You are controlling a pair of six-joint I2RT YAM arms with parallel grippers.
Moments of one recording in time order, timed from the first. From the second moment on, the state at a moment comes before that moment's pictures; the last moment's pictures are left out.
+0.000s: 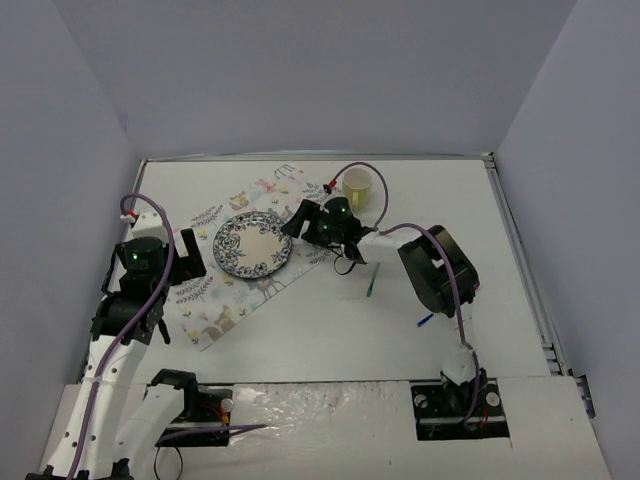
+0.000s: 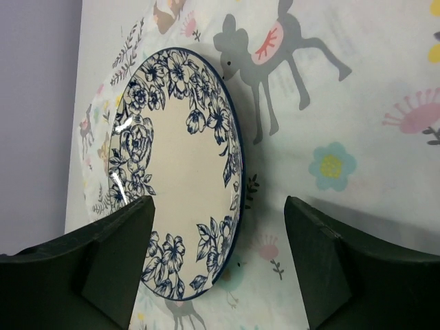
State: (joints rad) left arm -0.12 0.73 0.87 -0.67 -0.24 -0.23; right arm 0.60 2.12 1.24 0.43 -0.22 0.84
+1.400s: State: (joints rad) left arm -0.12 0.74 0.87 -0.67 -0.24 -0.23; right arm 0.57 1.65 0.96 0.33 0.45 0.31
